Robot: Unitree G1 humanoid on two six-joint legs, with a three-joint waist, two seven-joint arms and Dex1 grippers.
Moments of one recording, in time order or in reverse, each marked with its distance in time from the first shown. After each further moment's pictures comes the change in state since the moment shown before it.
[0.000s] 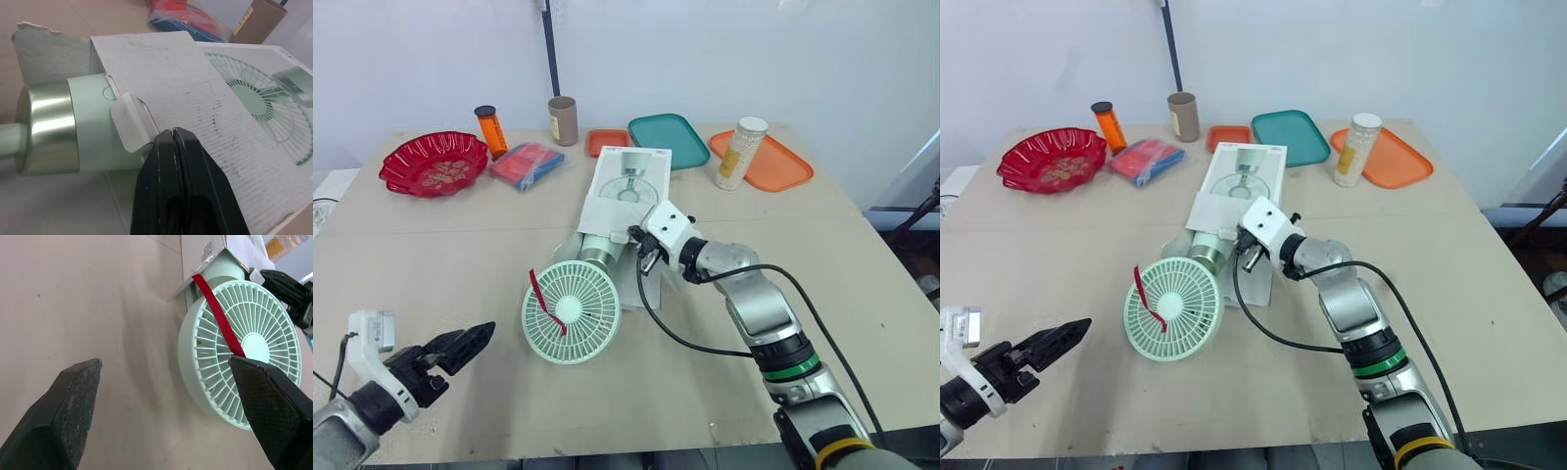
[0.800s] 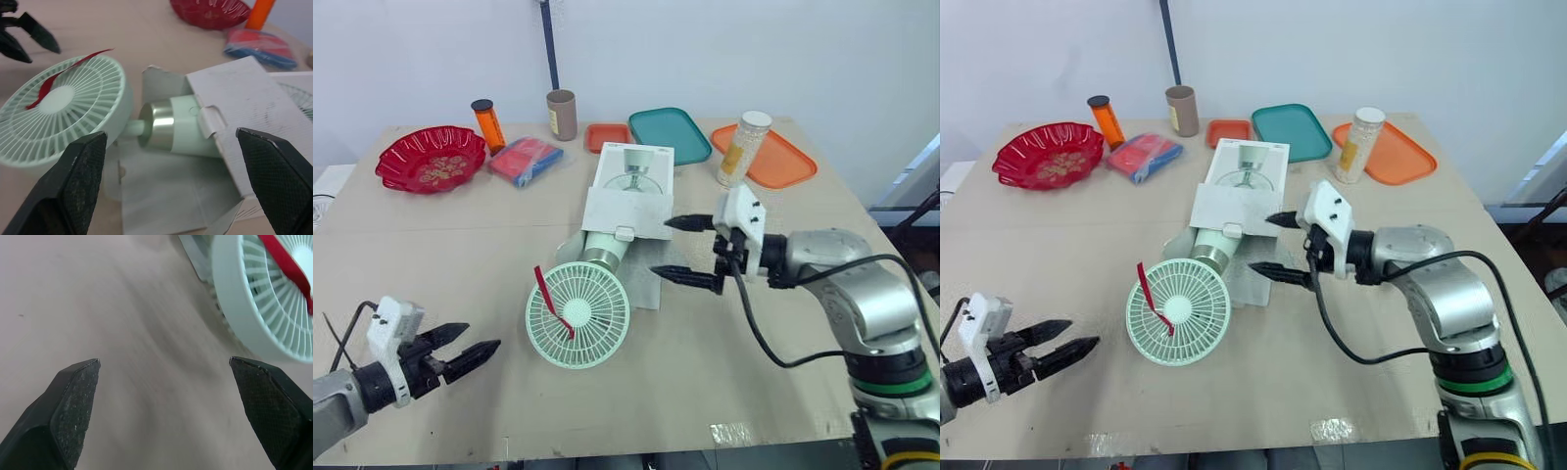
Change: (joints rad) left arm -0.180 0.055 -0.104 0.146 0.563 0.030 -0.481; right arm 0.092 -0.382 -0.207 -0.321 0.463 0.197 0.401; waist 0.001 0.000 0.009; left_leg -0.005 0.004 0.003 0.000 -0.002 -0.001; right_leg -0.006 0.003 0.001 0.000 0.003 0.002
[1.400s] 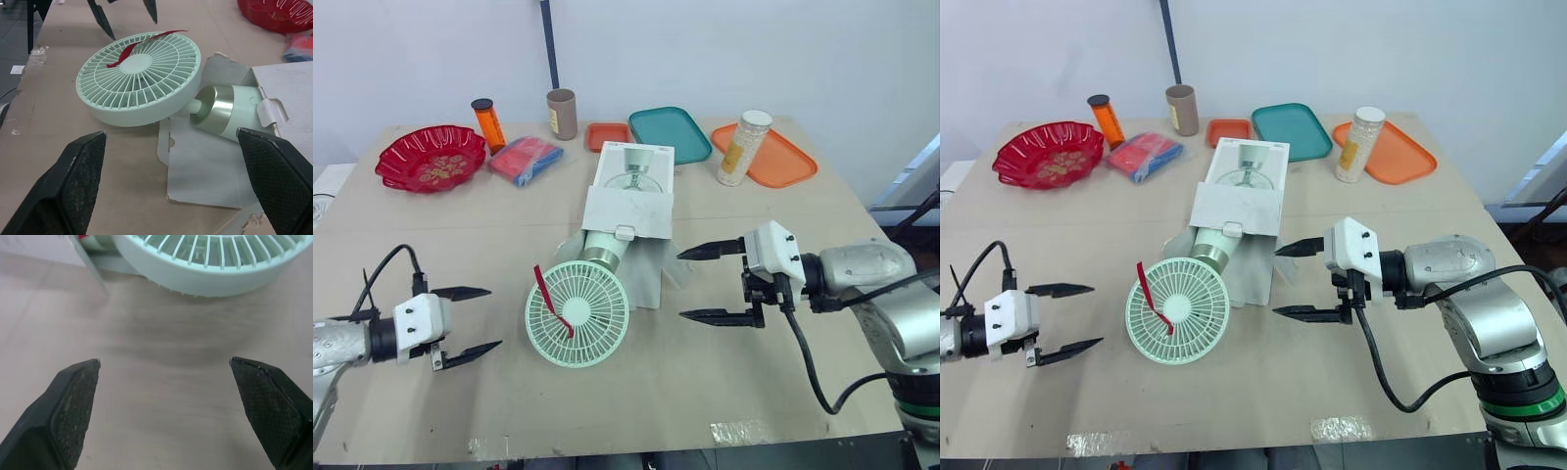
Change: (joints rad) left arm -0.459 -0.002 -0.270 0.562 0.701 -1.102 -0.498; right arm 0.136 -0.141 -0.038 -0.024 0.045 -0.216 0.179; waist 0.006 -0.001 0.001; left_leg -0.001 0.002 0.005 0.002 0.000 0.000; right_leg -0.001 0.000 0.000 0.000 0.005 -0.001
